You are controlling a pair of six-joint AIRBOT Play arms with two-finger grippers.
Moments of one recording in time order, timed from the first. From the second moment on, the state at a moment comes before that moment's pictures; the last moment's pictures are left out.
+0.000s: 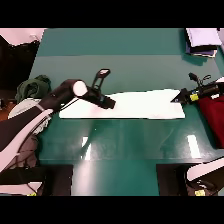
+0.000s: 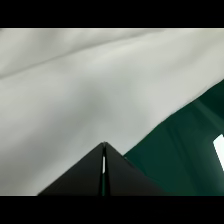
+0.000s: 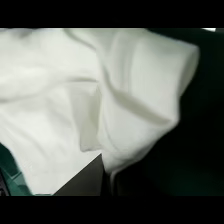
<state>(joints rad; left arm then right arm) -0.61 -1.53 1.28 1.10 -0.84 -1.49 -0.43 -1.78 1.36 -0.79 1.52 1.04</state>
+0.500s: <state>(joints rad) -0.64 -1.81 1.50 1.11 -0.86 -1.52 -0.27 -1.46 1.37 -0.64 1.55 1.15</state>
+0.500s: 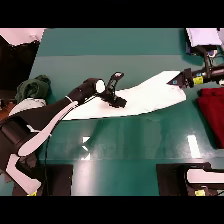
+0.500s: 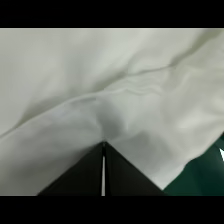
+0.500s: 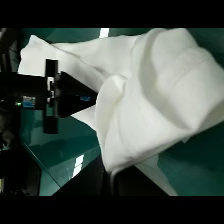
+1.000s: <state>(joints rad) -0.59 -1.75 1.59 1.23 -0.96 -1.52 -0.06 -1.36 1.55 -0.63 1.53 1.32</state>
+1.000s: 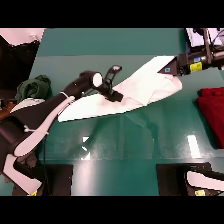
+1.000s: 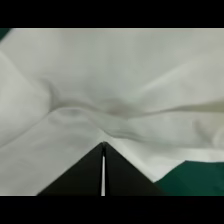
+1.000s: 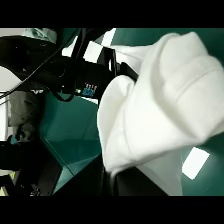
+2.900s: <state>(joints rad) -0.10 -1.24 1.60 1.57 -1.32 -1.44 0.78 -1.97 2.06 -0.64 0.94 1.27</state>
